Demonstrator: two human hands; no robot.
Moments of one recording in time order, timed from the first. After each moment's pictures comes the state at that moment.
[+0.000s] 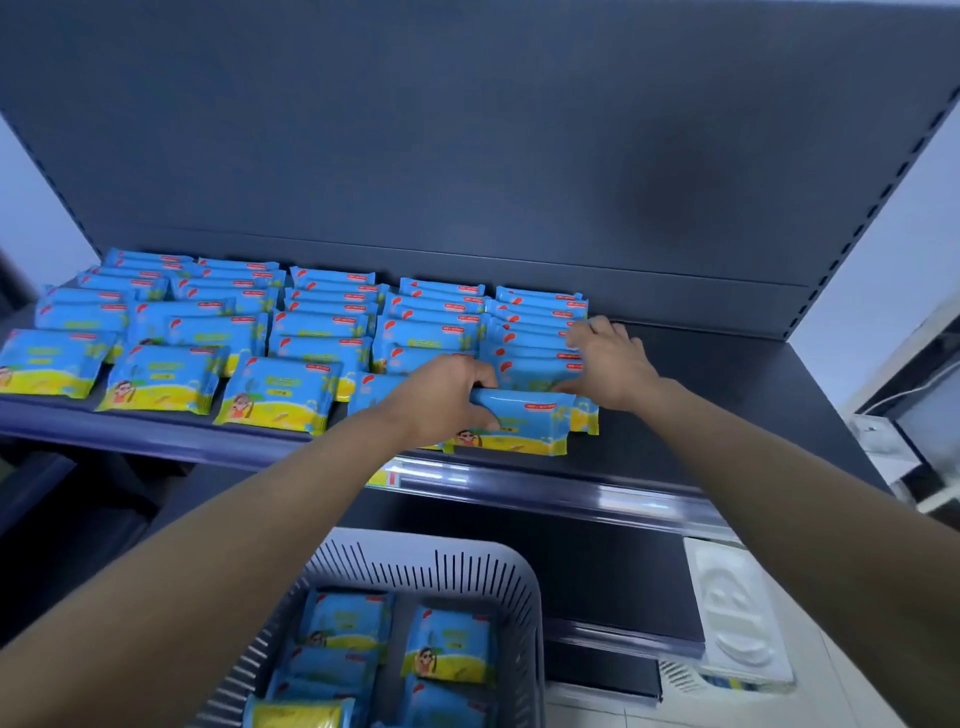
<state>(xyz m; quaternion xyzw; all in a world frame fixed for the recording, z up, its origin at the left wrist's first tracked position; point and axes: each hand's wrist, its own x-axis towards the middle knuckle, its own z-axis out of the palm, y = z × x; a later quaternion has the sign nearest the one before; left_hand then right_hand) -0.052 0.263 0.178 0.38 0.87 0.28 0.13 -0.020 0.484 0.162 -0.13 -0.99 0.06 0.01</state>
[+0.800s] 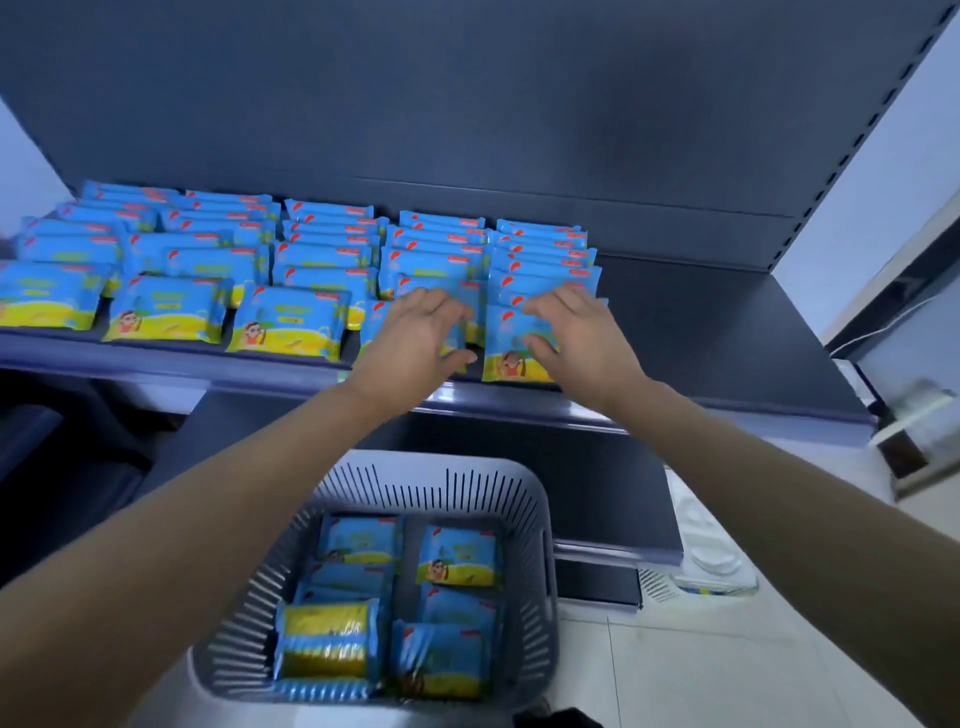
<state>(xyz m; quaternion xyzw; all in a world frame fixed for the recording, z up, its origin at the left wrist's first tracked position) -0.036 0.214 0.143 0.44 0.85 0.25 -0.13 0.053 0.403 0.154 0.00 -0.97 0.11 0.20</state>
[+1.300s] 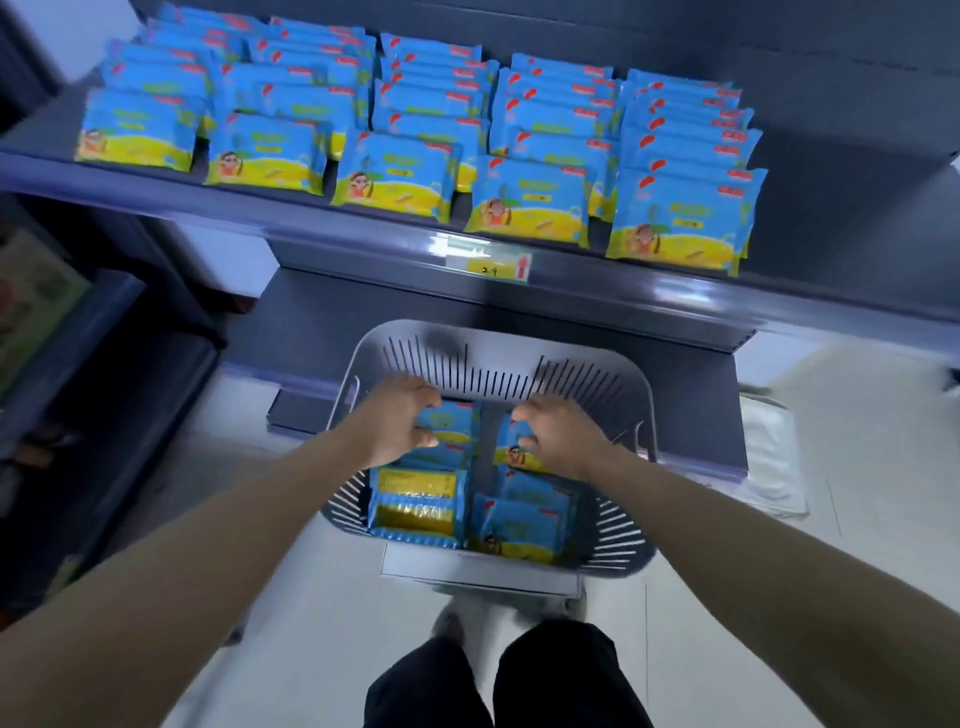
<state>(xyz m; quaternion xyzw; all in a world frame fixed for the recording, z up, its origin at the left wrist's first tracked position) 0.014 0.043 -0.023 0.35 0.91 0.13 0.18 0.097 0.268 -0.039 0.05 -0.98 0.07 -0.18</state>
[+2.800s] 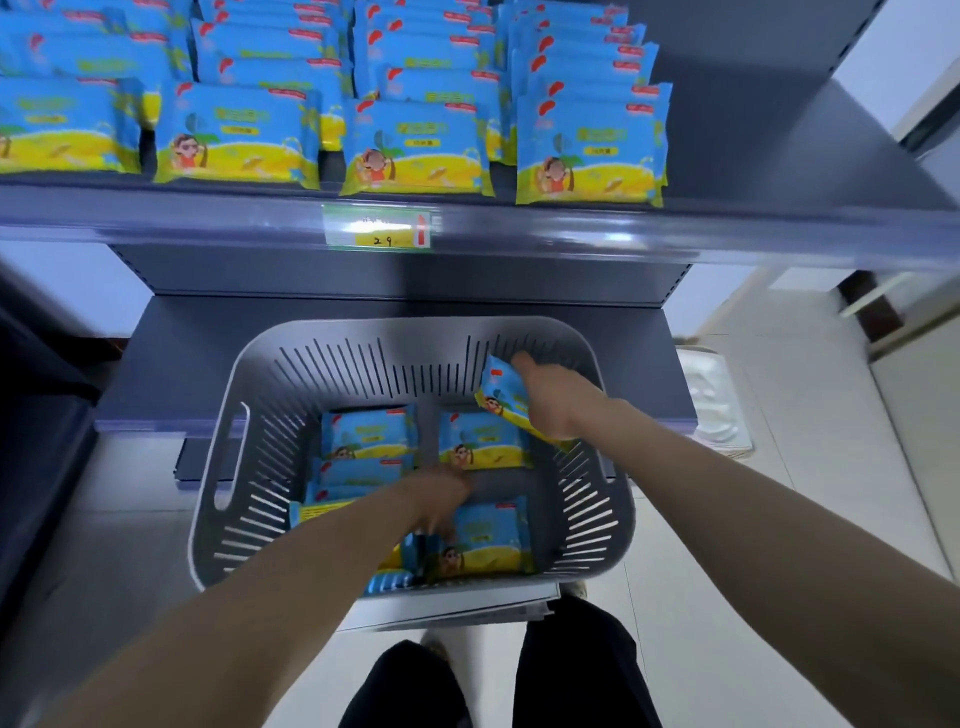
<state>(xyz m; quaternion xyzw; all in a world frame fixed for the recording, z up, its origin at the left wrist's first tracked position) 0.060 0.144 -0.146 0.51 0.77 -0.15 0.35 0.104 0.309 -0.039 -0.15 -0.96 0.12 -0.22</state>
